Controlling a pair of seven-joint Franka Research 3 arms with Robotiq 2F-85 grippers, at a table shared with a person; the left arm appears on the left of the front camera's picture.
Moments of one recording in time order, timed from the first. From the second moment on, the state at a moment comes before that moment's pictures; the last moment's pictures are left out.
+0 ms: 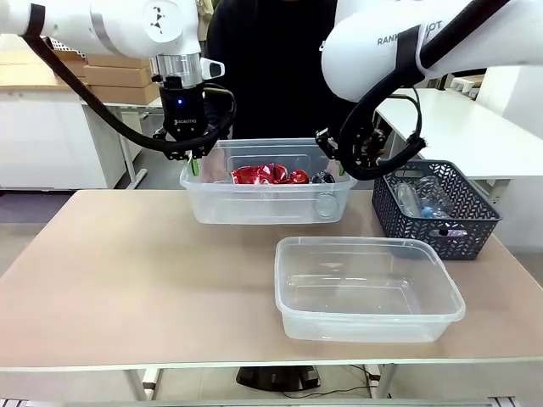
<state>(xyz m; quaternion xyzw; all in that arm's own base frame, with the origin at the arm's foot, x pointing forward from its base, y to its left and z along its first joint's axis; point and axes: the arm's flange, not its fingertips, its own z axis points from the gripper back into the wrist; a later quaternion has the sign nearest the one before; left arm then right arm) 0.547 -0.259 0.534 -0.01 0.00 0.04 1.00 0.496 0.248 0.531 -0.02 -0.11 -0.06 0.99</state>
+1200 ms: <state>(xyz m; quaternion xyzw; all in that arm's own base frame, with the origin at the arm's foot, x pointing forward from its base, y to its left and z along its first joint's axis) 0.540 -0.264 0.550 -0.03 -0.02 0.03 1.00 0.474 0.179 0.550 0.06 -0.14 -0.14 0.98</state>
